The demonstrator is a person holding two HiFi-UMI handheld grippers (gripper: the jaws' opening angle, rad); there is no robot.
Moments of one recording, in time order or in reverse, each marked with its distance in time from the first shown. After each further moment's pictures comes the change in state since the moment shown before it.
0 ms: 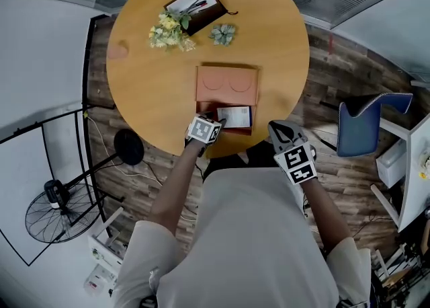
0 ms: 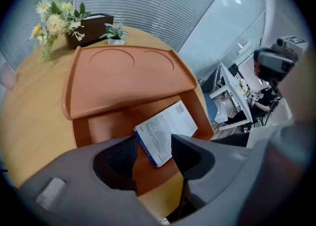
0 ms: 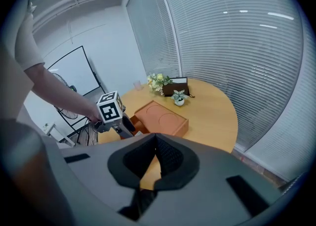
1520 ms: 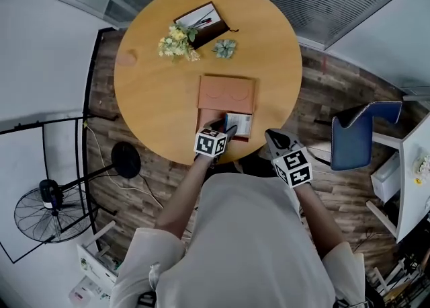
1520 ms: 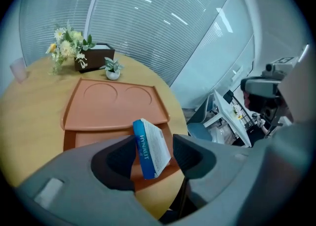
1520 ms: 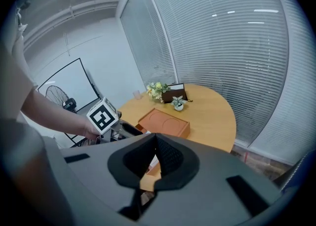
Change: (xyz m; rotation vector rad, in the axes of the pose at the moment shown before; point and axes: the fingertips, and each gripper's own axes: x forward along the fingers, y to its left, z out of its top) left arm -0.036 -0.061 0.045 -0.079 -0.345 -0.040; right arm -0.028 0.015 0.000 0.076 -0.095 -0.013
